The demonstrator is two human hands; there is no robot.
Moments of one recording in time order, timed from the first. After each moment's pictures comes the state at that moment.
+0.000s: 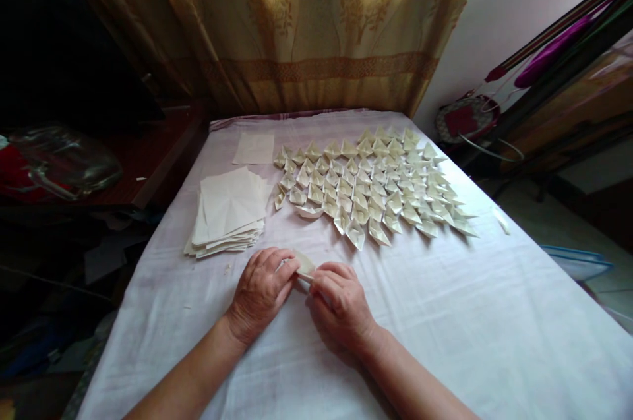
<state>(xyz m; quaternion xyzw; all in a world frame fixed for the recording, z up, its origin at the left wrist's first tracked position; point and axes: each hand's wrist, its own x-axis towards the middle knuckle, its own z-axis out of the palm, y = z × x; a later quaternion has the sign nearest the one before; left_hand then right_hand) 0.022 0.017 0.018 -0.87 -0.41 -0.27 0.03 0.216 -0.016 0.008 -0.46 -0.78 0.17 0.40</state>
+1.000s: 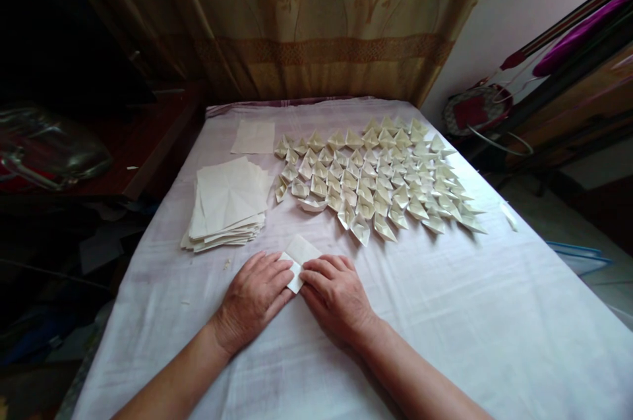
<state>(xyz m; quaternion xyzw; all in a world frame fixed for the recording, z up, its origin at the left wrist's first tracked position) 0.002 0.005 0.014 -0.90 -0.37 -0.24 -0.03 0.207 -0.006 0.011 -0.45 -0.82 0.11 0.32</state>
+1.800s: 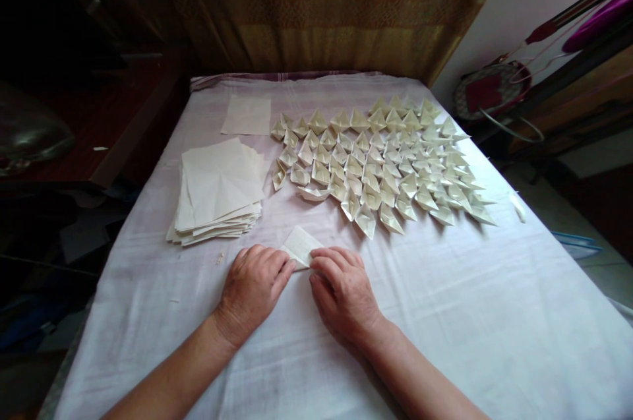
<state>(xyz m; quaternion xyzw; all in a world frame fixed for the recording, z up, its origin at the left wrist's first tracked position) 0.018 0.014 0.016 -0.85 -0.50 -0.15 -0.06 0.212 -0.012 0.005 -0.51 -0.78 0.16 0.33</state>
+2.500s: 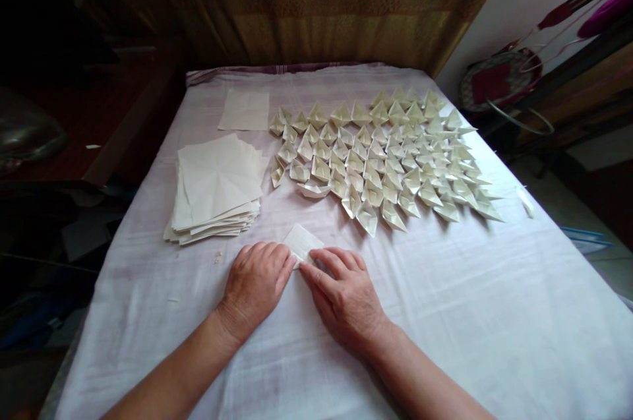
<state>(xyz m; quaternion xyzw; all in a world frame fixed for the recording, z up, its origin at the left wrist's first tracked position) 0.025 0.019 0.017 -0.86 -0.50 -0.10 -0.02 0.215 -0.016 0.009 -0.49 -0.82 0.11 0.26</state>
